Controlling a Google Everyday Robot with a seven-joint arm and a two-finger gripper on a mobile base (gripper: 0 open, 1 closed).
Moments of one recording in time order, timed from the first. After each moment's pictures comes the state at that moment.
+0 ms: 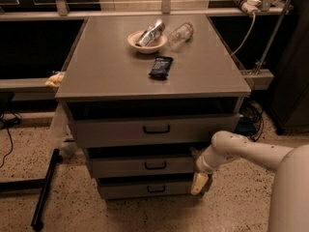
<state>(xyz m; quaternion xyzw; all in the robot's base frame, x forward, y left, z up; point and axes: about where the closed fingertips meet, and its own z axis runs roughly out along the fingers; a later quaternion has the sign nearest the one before) 0.588 -0.183 0.409 -0.66 0.72 0.10 0.19</state>
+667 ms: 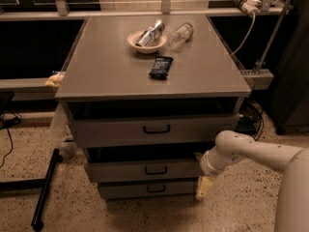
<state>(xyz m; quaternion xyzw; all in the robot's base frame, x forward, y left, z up) 0.561 -0.196 0.421 -0.65 0.73 0.11 0.16</state>
